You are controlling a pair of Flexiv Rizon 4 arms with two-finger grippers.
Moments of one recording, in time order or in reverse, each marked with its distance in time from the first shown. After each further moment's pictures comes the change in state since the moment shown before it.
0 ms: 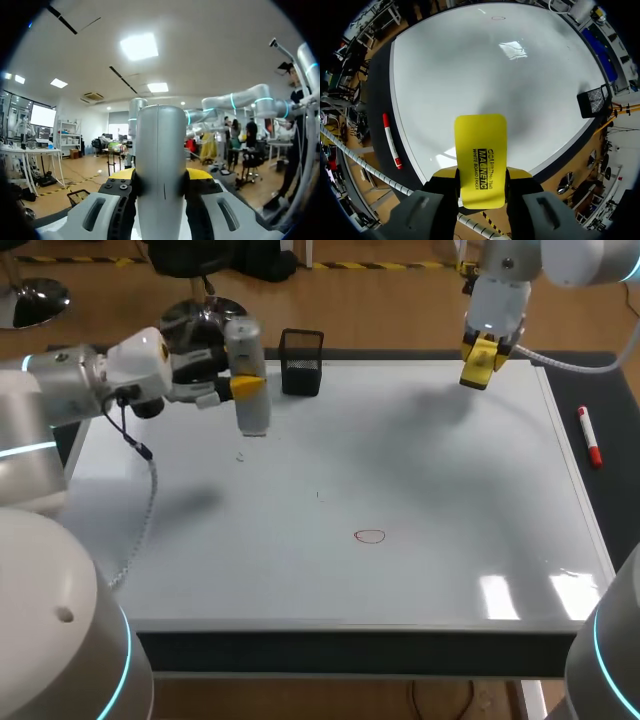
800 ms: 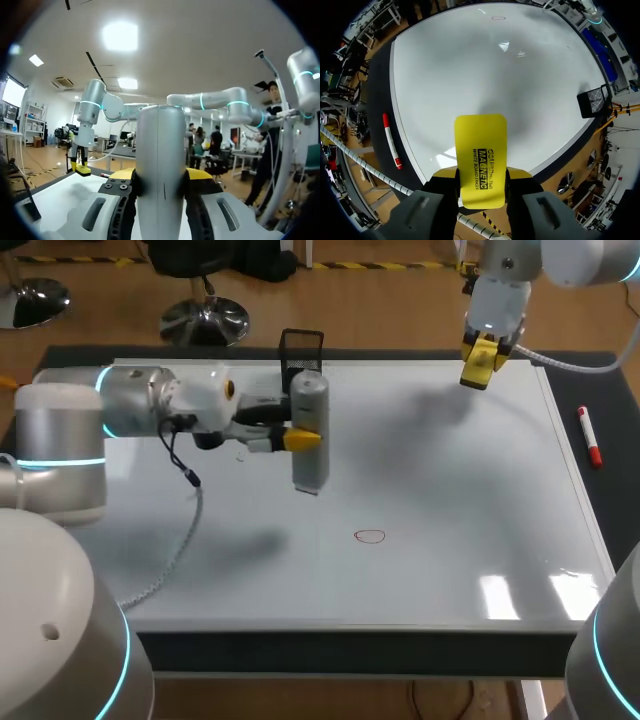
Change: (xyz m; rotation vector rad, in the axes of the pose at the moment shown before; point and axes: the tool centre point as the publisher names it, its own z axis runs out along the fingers) left arm 0.102 0.034 0.072 0.013 0.331 -0.142; right arm 0.000 0.000 0.000 0.000 0.000 0.000
